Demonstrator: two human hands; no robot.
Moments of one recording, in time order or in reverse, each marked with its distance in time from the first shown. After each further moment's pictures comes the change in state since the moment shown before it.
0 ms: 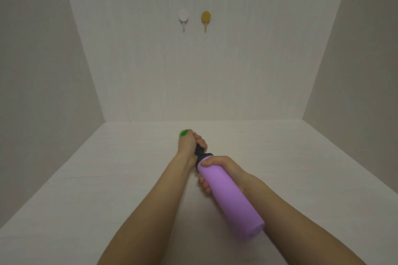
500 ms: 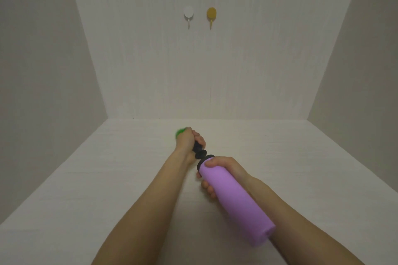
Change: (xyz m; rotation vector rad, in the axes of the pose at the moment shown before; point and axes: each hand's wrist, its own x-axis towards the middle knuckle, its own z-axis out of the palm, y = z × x) left_hand 0.008 0.009 -0.005 -0.009 0.002 -0.017; right_hand -0.006 0.002 0.000 -0.010 -0.061 0.066
